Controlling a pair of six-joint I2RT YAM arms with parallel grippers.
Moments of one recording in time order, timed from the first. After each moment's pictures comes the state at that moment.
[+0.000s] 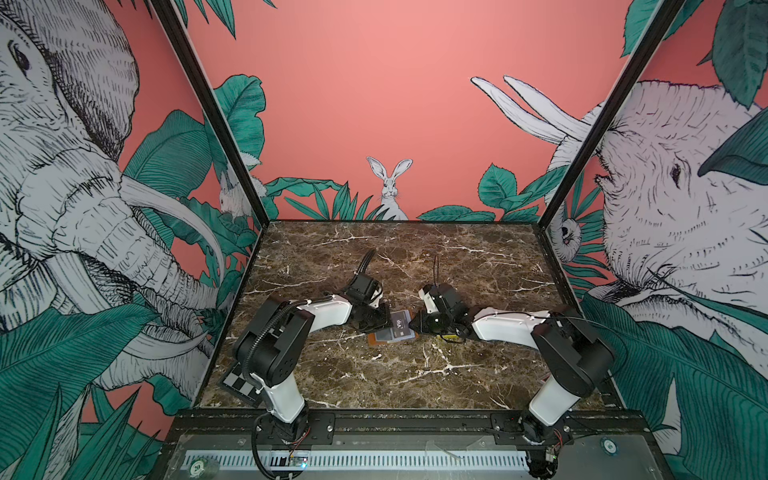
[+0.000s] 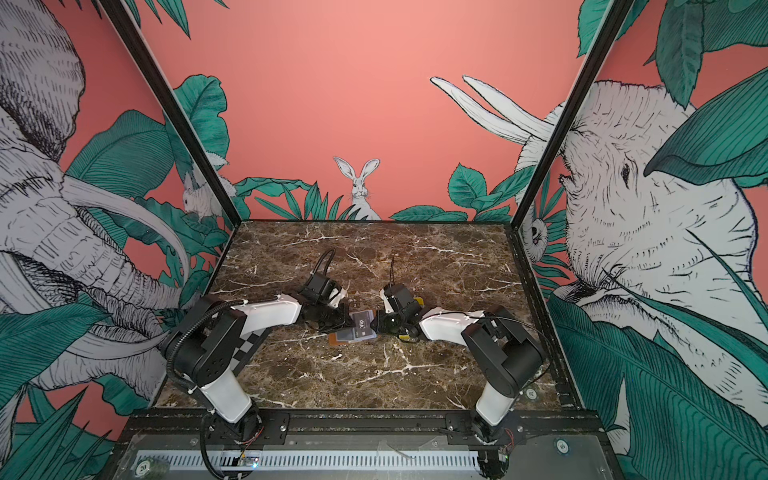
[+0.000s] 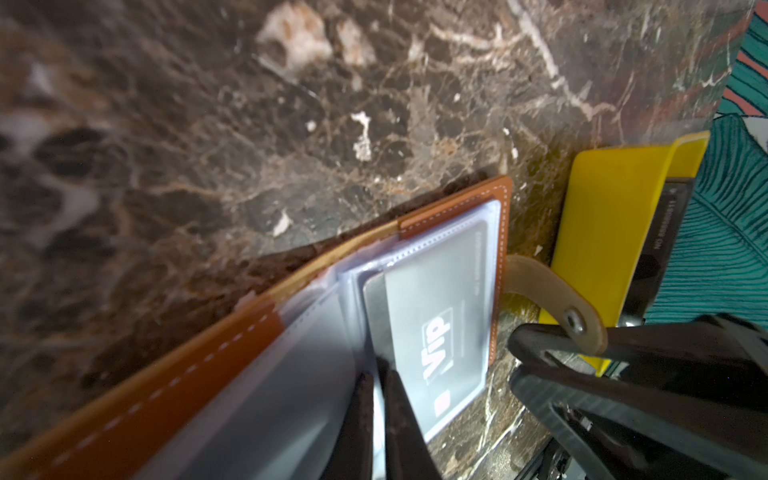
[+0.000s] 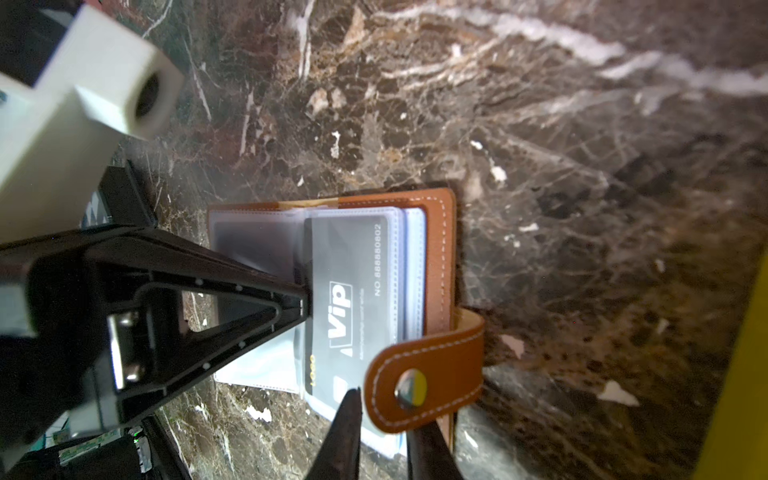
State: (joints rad) left arm -0.57 1.72 0.87 -0.25 0.46 -0.67; right arm 0.71 1.68 0.80 0.01 -0.33 0.68
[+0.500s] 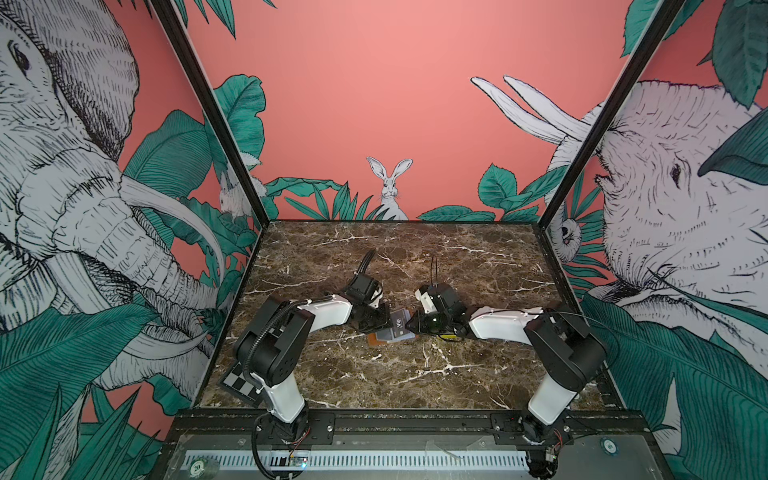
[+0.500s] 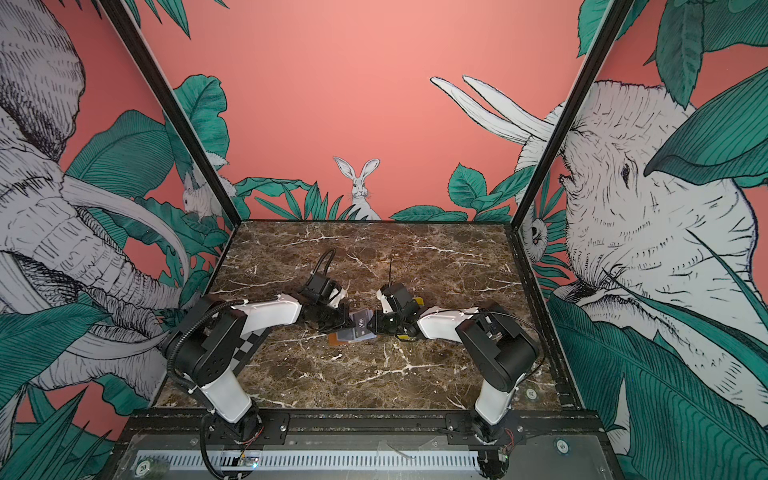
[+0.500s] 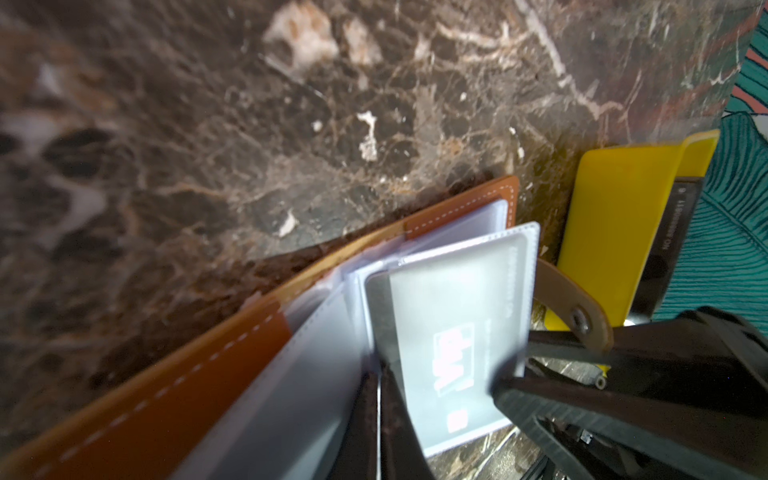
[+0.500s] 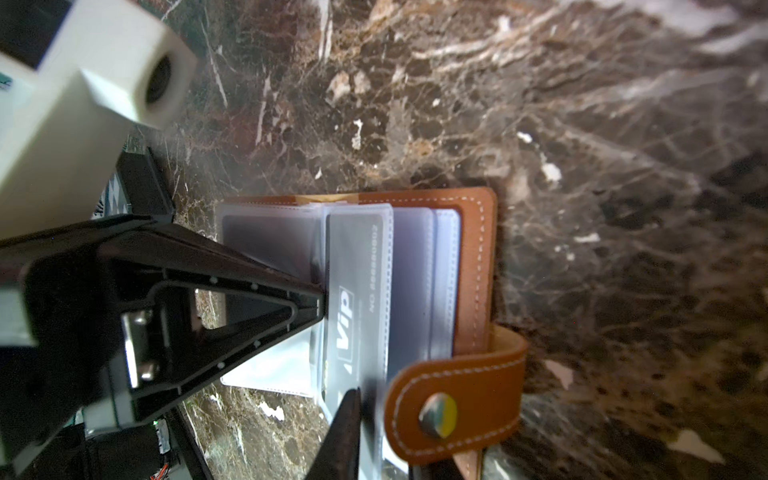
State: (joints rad) left arm -0.57 1.72 0.87 -0.26 0.45 -0.67; right arm 0.70 1.73 0.81 0.06 -0.40 0.68
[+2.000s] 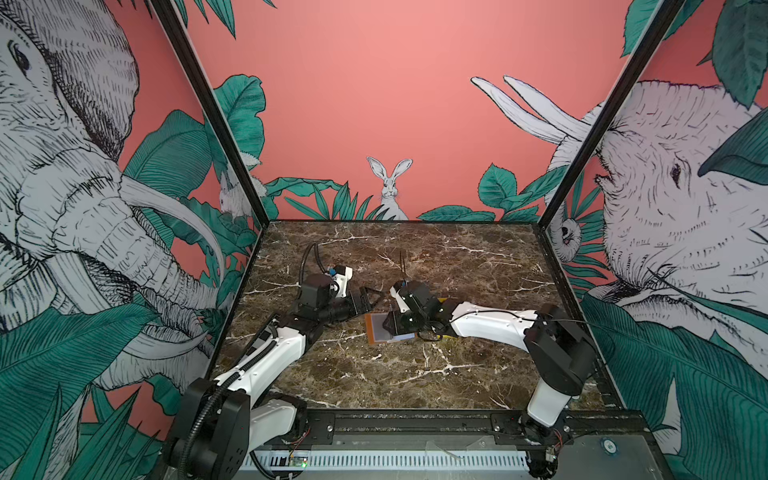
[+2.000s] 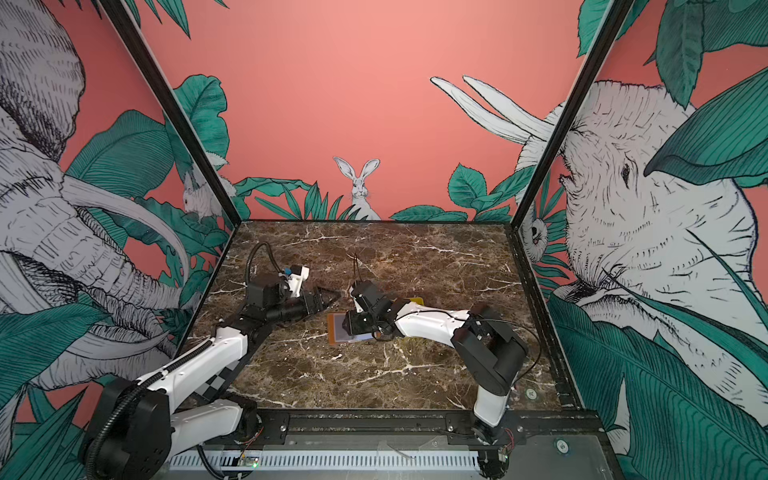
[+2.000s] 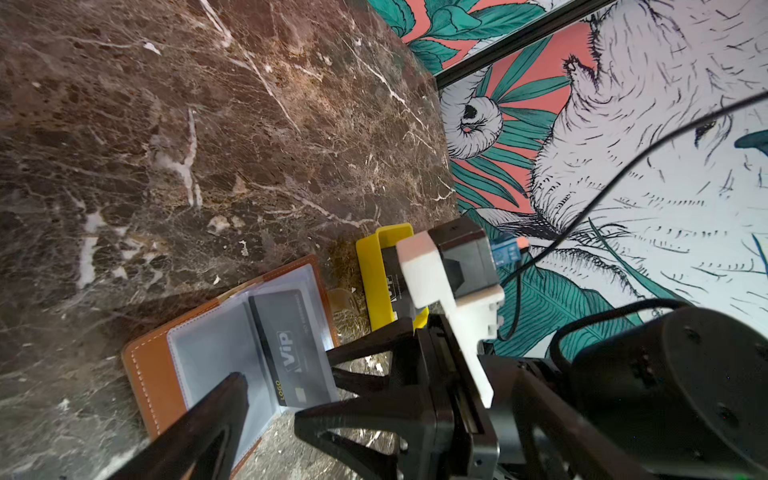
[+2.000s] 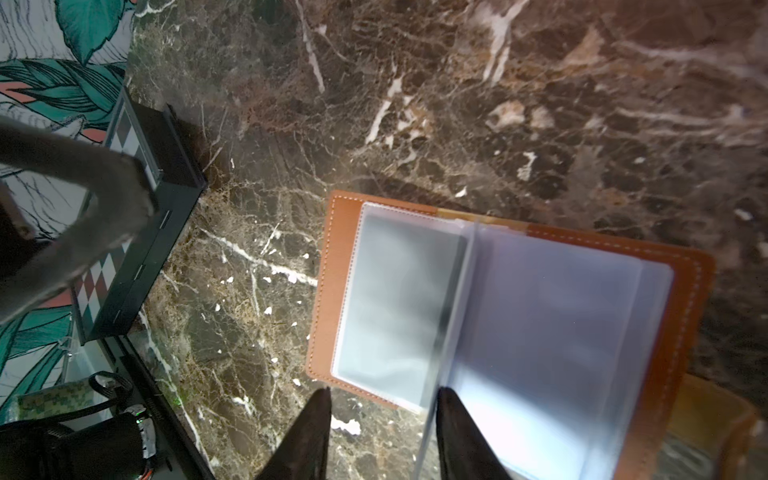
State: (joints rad) left arm -0.34 1.15 0.57 0.06 0.66 -0.75; right arm 0.91 1.76 1.08 -0.19 -0.20 0.63
